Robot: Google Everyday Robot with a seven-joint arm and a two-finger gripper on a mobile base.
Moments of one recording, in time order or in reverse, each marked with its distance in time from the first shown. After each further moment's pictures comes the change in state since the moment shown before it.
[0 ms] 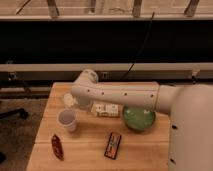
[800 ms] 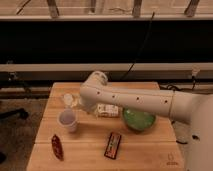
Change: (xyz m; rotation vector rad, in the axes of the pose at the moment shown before) arm -0.009 0.011 -0.023 0.133 -0.003 -0.004
